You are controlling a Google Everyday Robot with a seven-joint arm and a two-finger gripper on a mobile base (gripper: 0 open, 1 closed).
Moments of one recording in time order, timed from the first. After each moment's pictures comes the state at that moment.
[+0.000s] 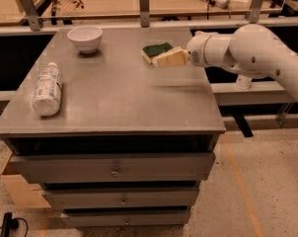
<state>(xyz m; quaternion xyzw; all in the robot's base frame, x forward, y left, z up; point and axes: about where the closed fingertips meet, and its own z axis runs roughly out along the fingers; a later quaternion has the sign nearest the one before) 0.745 -0.089 0.908 -0.32 0.75 0.15 0.56</state>
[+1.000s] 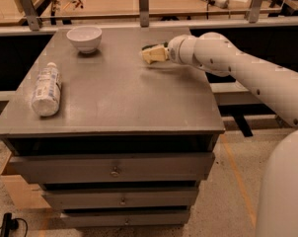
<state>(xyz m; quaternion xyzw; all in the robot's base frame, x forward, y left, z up) 0.833 -0.059 0.868 -0.24 0.77 0.14 0.58</state>
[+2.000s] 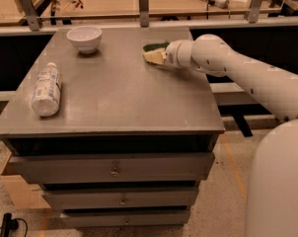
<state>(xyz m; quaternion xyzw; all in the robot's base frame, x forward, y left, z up) 0.836 -0.049 0.838 -0.25 0.79 0.15 0.54</state>
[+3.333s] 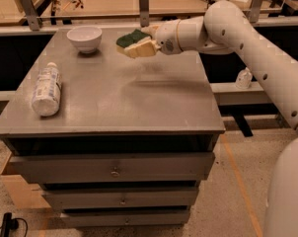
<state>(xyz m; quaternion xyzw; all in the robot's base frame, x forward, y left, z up) 0.743 0.028 0.921 -0.48 0.66 0.28 0.51</state>
